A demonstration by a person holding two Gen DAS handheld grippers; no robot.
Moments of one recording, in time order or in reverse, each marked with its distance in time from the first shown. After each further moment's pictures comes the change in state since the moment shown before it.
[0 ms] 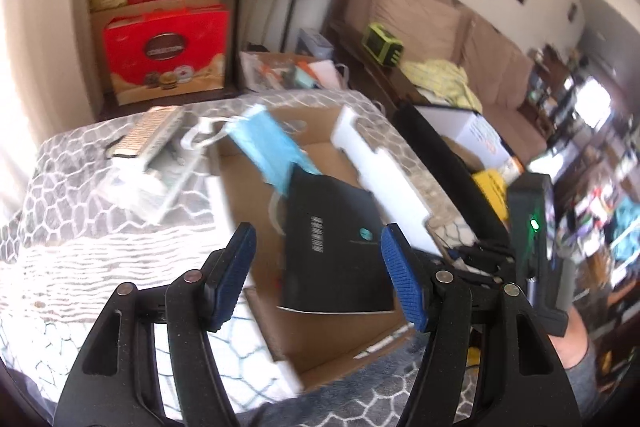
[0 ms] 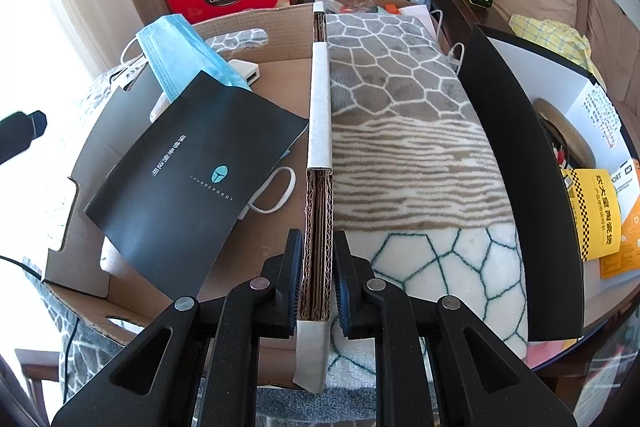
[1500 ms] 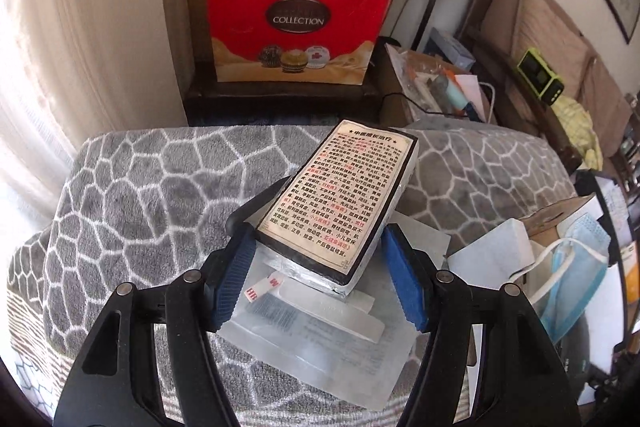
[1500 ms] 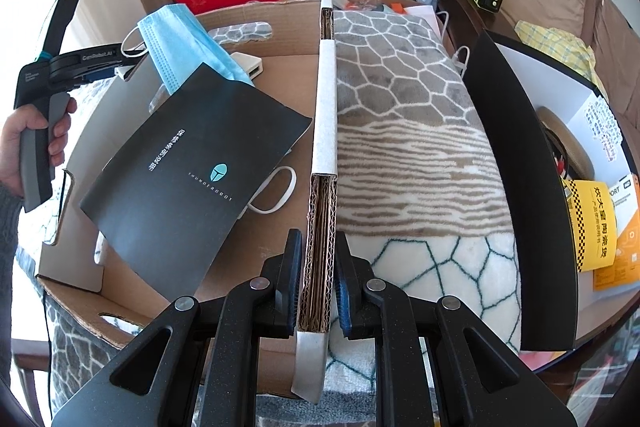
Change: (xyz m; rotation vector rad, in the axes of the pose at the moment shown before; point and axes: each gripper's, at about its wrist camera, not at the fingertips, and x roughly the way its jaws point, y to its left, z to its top) left arm 0.125 0.169 0.061 -0.173 0.035 0.296; right arm 0.003 0.003 0.002 -0.040 0.022 -0.012
